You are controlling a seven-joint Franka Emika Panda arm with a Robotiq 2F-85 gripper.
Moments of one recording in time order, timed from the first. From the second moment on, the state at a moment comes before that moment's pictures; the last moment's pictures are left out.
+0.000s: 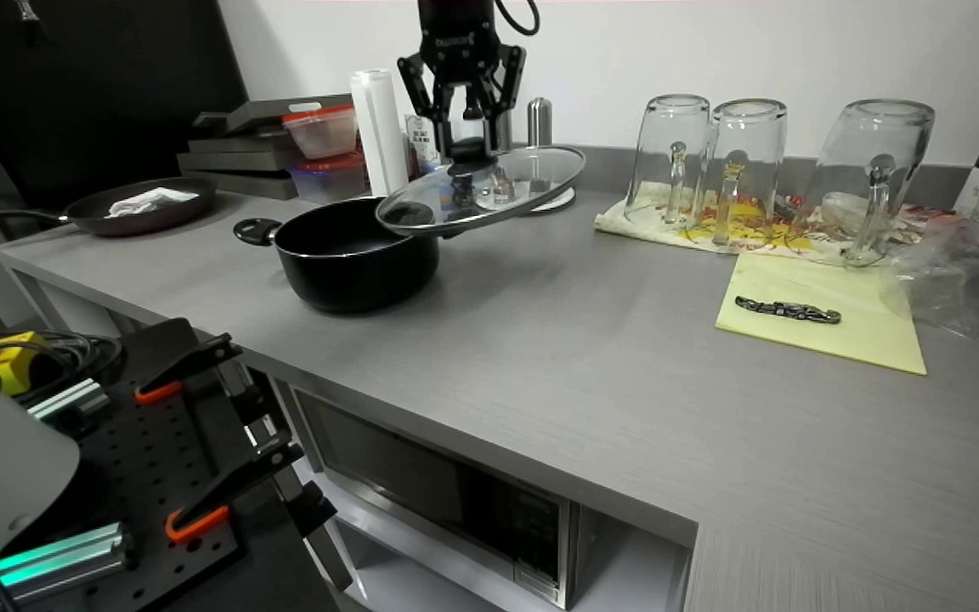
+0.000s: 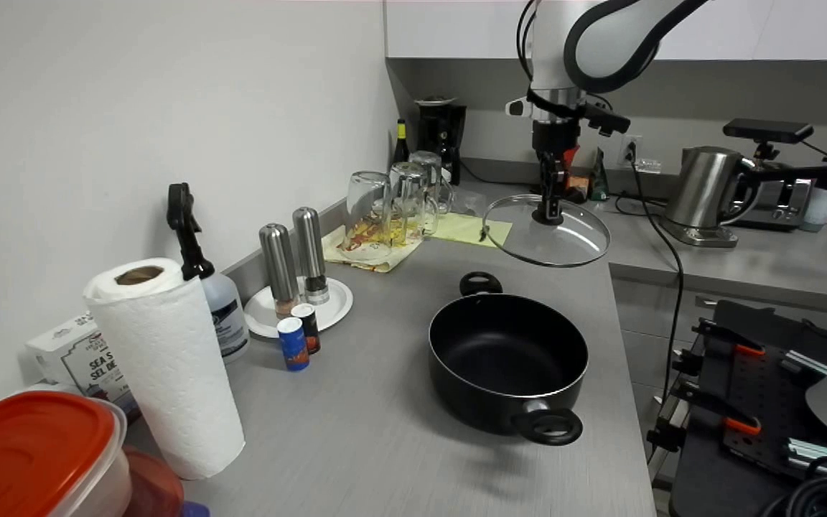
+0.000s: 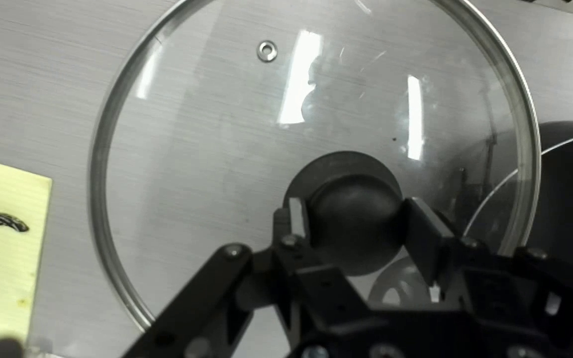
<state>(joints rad) -0.05 0.01 0.03 -2.28 -0.16 2.24 -0.51</state>
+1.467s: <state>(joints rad) 0.16 0.20 0.21 -2.16 -0.20 2.15 -0.54</state>
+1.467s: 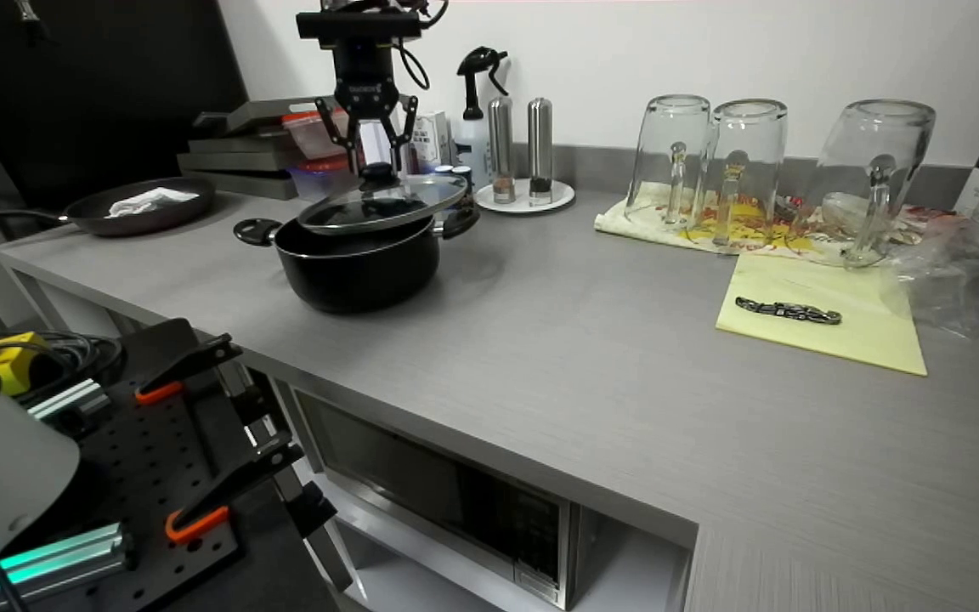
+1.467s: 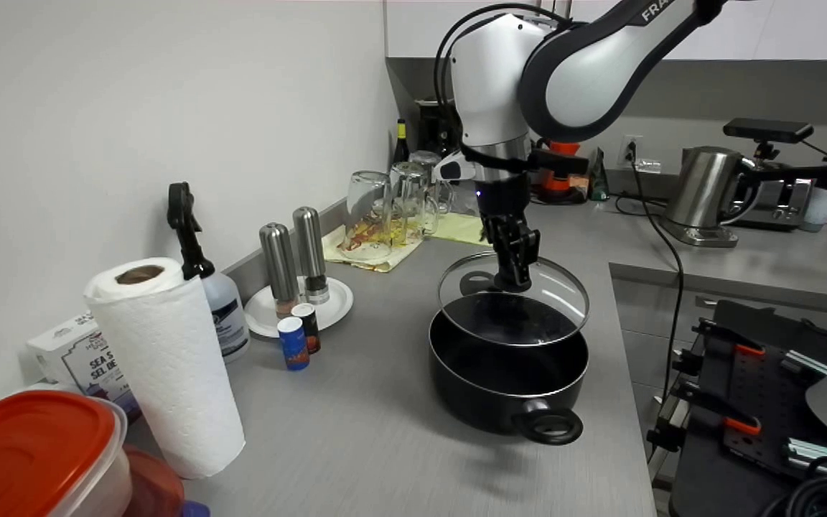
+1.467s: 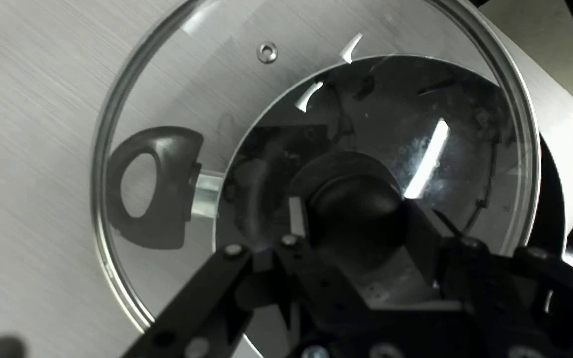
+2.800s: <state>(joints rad) 0.21 0.28 0.27 -2.14 -0.24 2.16 -0.58</state>
